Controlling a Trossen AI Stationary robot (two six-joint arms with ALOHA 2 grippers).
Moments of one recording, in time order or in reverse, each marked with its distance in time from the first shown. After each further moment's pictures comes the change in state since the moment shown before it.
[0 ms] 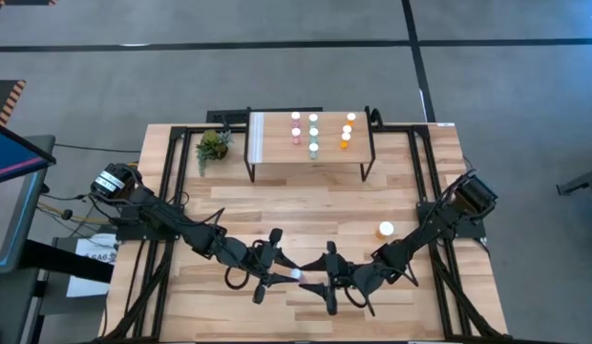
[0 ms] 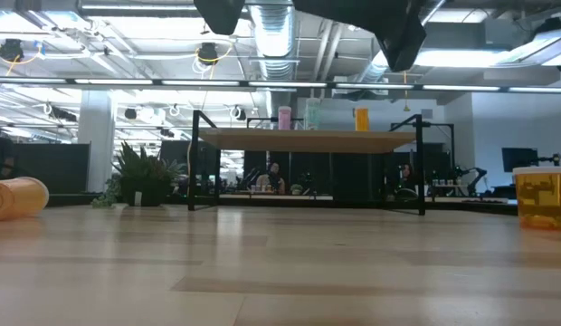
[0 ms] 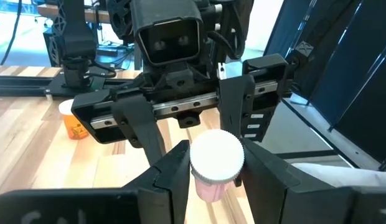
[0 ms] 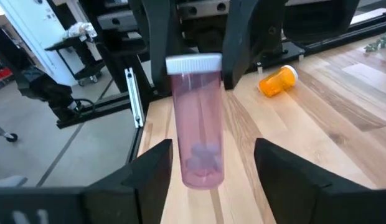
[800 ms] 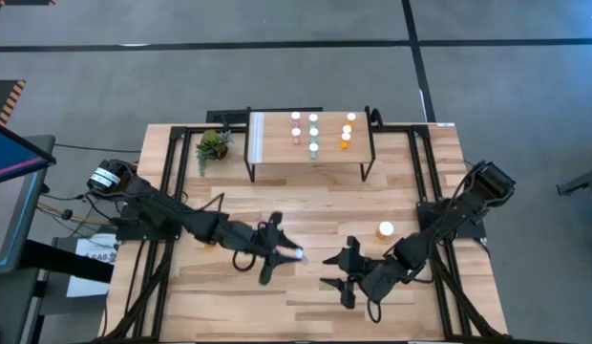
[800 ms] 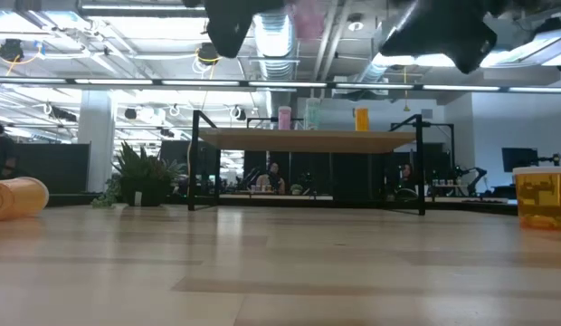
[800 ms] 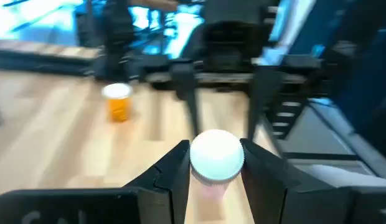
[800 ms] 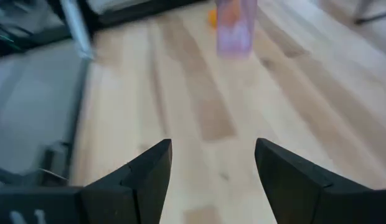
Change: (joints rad) left arm 0.118 -0.057 0.000 -0.122 0.032 -0.050; right arm 0.056 -0.195 0.000 -0.589 0.031 0.210
